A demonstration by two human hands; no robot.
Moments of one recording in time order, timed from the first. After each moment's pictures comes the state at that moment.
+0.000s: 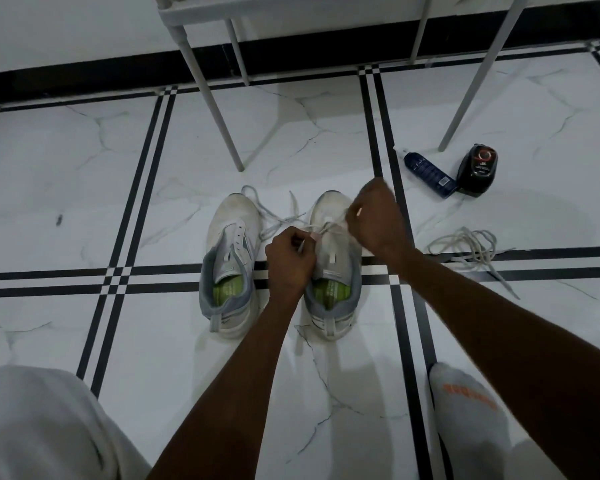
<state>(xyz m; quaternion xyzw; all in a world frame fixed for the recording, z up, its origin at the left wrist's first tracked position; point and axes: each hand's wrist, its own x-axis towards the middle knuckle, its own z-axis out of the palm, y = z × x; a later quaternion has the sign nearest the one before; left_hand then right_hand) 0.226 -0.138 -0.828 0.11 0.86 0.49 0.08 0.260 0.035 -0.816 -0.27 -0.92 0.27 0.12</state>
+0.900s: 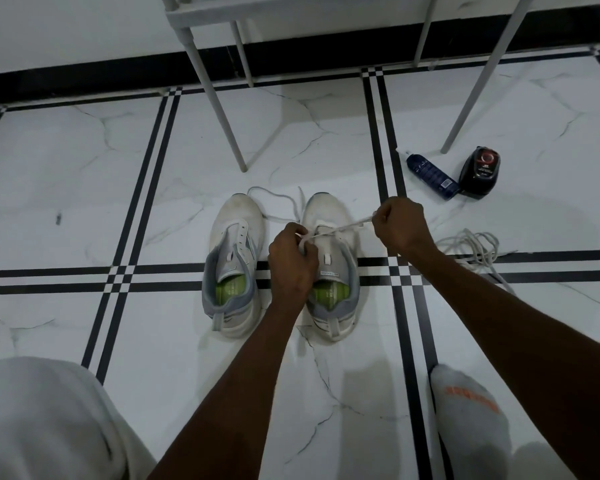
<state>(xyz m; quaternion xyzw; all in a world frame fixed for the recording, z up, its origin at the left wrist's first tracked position) 0.230 -0.143 -0.820 0.16 0.90 0.42 0.03 0.288 0.059 -0.804 -0.29 -0.92 0.26 0.08</state>
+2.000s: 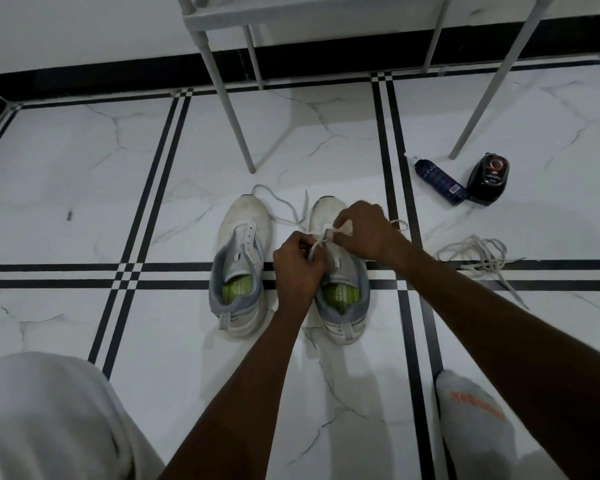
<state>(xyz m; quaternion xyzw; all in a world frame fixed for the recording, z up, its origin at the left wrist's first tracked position) 0.237 -0.149 -0.821 0.11 0.87 0.48 0.05 0.259 0.018 -0.810 -0.13 -0.96 0.24 -0.04</state>
